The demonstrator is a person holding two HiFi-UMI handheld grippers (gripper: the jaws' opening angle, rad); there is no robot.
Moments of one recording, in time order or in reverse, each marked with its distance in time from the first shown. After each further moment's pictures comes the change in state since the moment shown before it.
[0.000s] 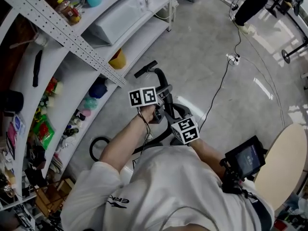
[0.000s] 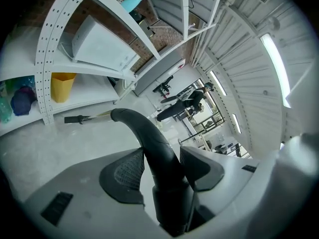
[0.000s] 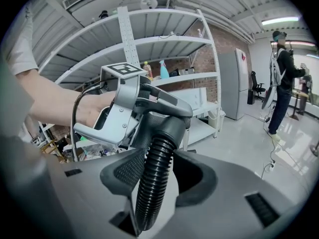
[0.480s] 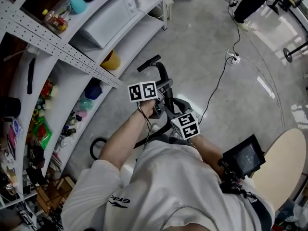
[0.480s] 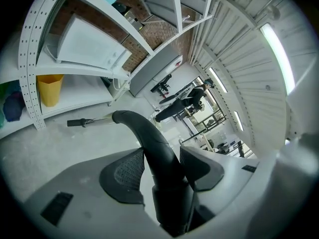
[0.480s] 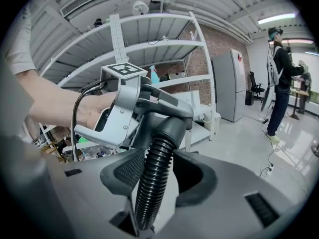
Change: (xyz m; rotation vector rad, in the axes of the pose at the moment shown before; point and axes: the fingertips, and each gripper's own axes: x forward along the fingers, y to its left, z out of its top) left arm 0.090 -0.047 0.025 0.040 -0.002 0.014; right arm -0.019 -0.101 0.011 0.014 -0.025 0.002
